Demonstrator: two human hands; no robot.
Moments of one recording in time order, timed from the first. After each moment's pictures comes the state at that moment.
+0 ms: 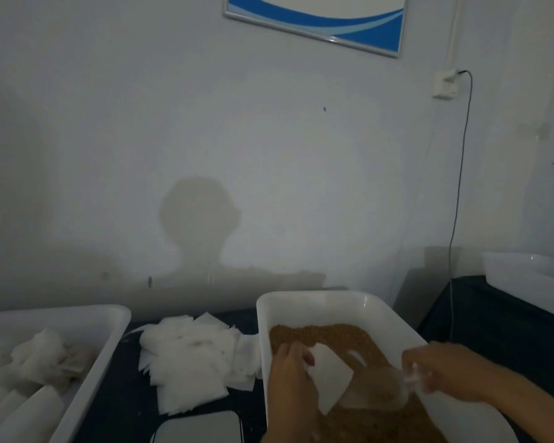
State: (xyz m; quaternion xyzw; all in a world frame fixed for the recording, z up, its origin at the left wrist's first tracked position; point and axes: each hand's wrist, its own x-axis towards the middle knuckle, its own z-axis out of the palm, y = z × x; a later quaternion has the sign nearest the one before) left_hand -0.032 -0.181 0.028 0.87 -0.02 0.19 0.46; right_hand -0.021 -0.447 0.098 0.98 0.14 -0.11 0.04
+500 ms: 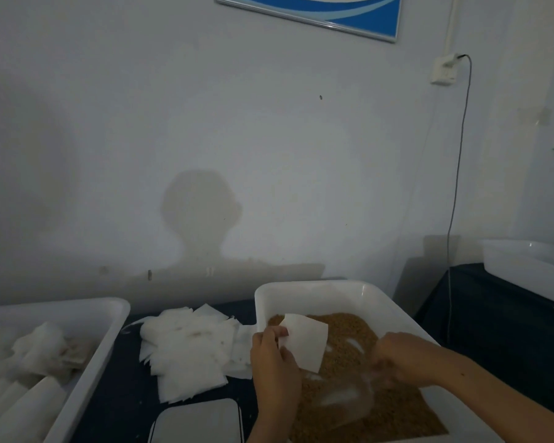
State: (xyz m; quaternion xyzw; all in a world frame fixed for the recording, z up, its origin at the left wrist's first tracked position) left_hand -0.035 -0.178 0.031 0.80 0.08 0.22 0.55; right_hand 0.003 -0.391 0.077 0.96 0.25 -0.12 0.04
